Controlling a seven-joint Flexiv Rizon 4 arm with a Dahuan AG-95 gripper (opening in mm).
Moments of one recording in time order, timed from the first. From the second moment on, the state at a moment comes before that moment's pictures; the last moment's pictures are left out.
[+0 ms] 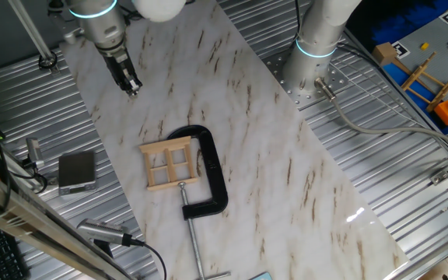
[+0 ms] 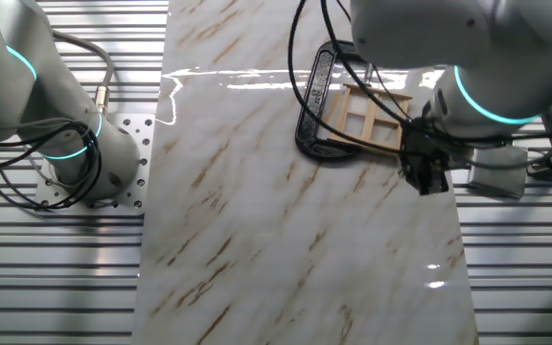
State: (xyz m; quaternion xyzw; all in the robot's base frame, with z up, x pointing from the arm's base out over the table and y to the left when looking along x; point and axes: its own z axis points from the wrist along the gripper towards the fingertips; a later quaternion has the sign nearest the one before) arm 0.571 -0.091 0.140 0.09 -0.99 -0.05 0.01
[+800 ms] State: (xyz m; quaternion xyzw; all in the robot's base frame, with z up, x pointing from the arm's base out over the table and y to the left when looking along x) arm 0.571 -0.094 0.143 0.11 -0.99 -0.04 0.04
